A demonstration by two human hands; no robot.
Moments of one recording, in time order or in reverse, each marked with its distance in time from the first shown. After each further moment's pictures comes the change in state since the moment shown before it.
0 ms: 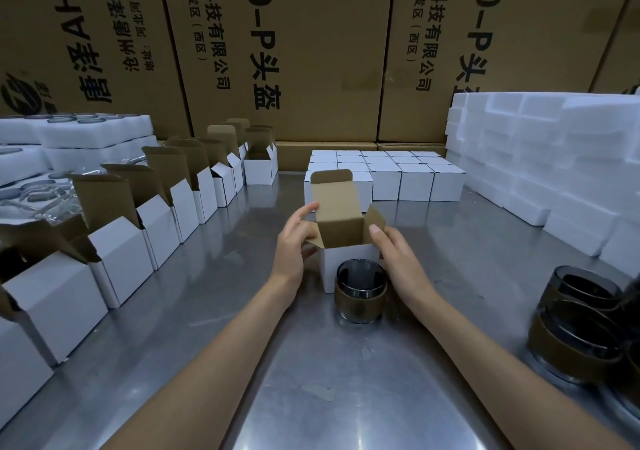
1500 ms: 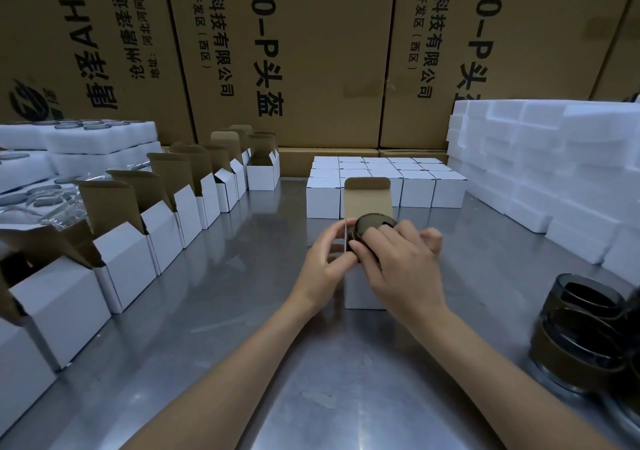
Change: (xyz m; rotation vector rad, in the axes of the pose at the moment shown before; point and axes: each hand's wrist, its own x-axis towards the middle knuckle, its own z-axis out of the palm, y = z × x) left_hand -0.020 0.001 0.024 0.362 -0.182 0.182; right_hand -0.017 -0.020 0.005 -1.151 0.561 -0.893
